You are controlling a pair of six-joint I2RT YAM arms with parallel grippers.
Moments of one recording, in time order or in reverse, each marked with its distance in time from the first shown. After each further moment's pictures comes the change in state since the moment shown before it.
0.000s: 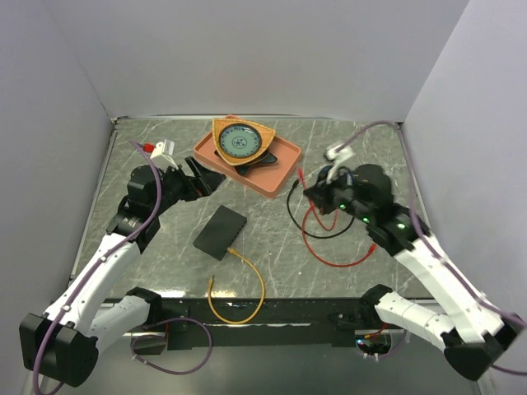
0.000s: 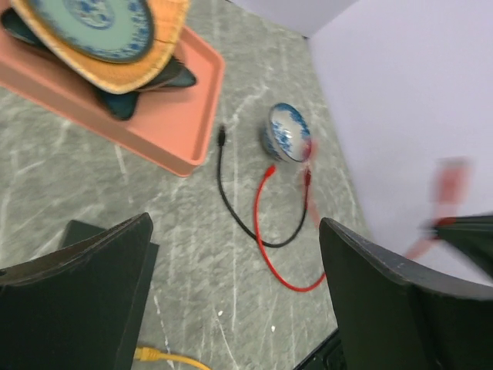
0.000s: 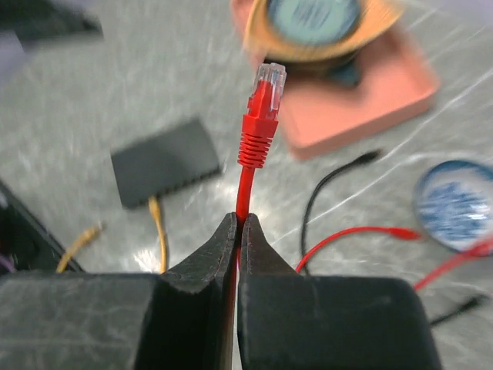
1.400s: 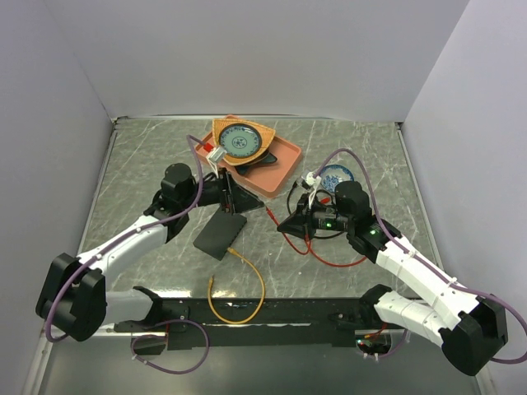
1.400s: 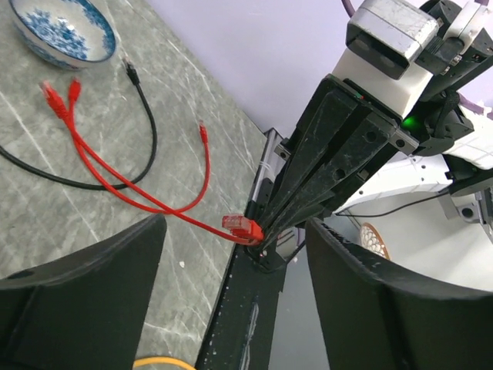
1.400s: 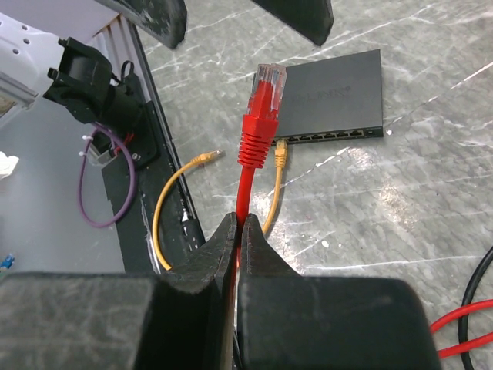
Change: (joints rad) left arm -0.167 0.289 -0.050 0.508 0.561 -0.063; right arm 0.001 0.060 -0.352 0.365 -0.547 0.081
